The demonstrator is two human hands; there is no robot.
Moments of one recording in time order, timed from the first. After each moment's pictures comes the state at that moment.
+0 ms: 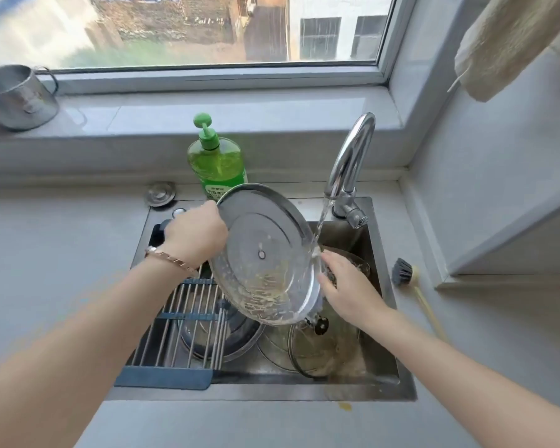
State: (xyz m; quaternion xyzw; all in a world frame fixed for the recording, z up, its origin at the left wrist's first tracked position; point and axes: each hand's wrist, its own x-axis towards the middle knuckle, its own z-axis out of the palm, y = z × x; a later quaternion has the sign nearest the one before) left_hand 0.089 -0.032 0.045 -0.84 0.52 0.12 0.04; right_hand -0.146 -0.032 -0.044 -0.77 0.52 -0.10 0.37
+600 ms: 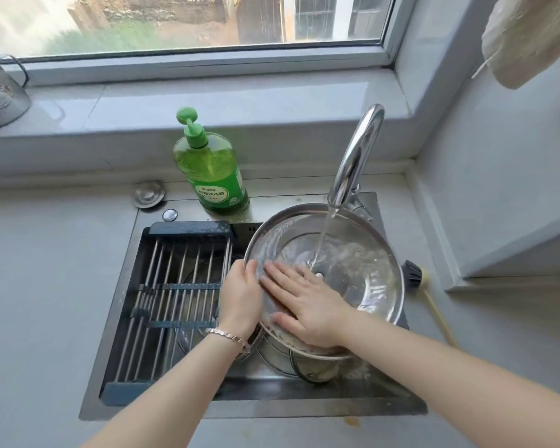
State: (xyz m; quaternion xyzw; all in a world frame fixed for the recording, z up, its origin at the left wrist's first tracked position) left_hand 0.028 -0.006 -0.052 -0.80 0.35 0.32 -0.37; right_hand -0.106 -0.046 -0.076 -0.94 0.27 0.07 0.22
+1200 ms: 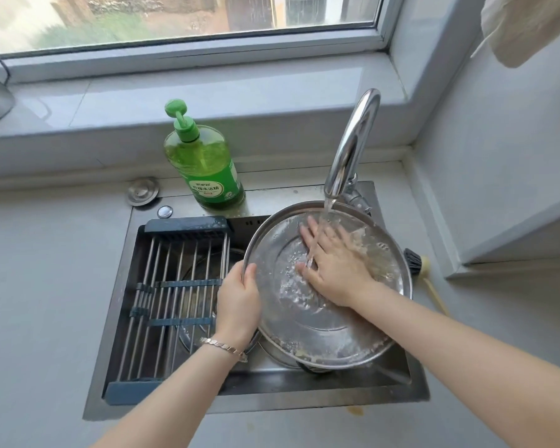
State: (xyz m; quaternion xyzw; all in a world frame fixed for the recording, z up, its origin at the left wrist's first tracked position) left_hand 0.029 0.007 -0.054 -0.78 0.37 0.33 -0.38; right_hand -0.126 -0.082 -0.083 -0.87 0.45 0.07 0.16
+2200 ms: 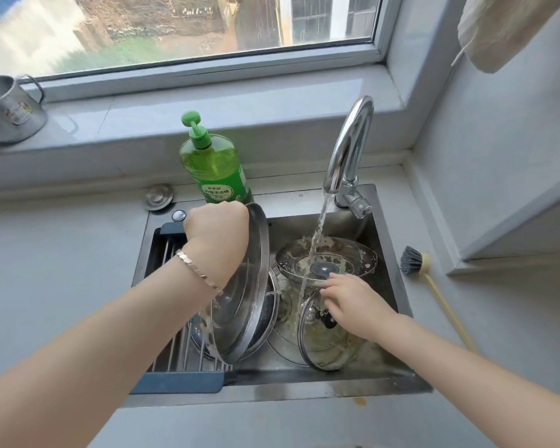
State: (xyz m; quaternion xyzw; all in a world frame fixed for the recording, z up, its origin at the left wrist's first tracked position) left_hand 0.049 -0.040 0.057 -0.76 0.62 -0.04 0.18; right_hand -0.156 -0.027 -0.082 -0.86 0.43 0.04 0.27
